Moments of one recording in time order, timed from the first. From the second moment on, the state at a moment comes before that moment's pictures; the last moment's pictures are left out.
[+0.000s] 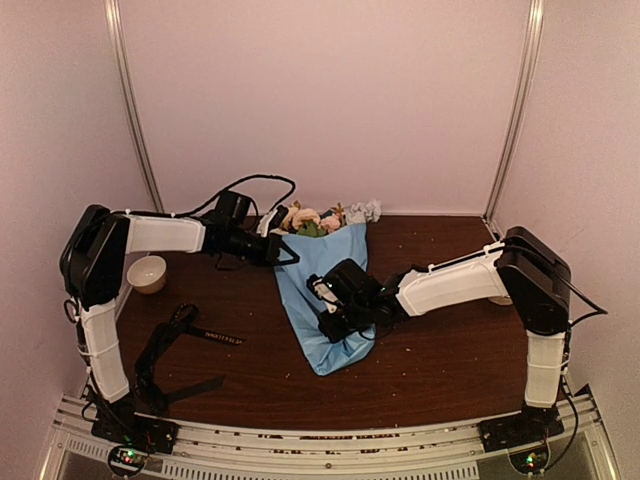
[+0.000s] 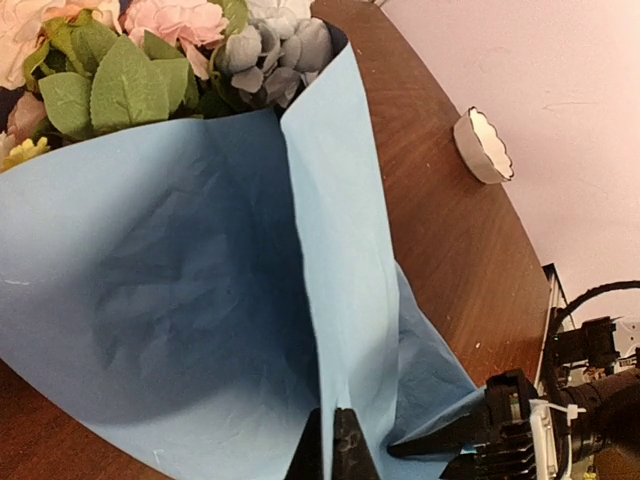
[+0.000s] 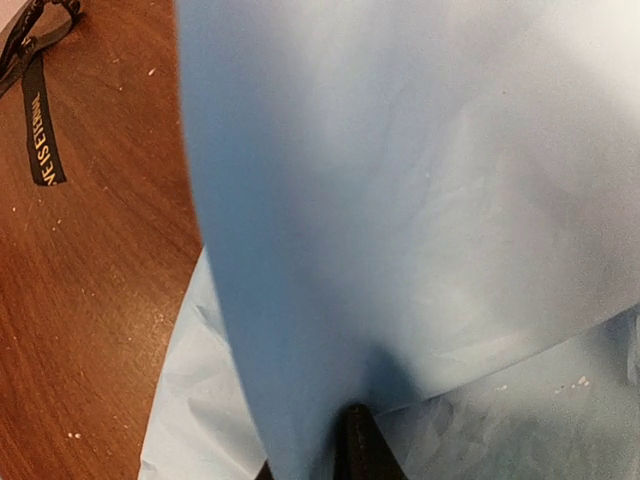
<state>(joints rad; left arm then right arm) -0.48 1.97 1.35 -0.10 0.68 -0.29 0.97 2.00 1.24 -0.15 0.03 0.29</state>
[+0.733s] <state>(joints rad) -0.46 2.17 1.49 -0.26 0.52 -0.12 1.06 1.68 1.03 -0.37 0.21 0.21</state>
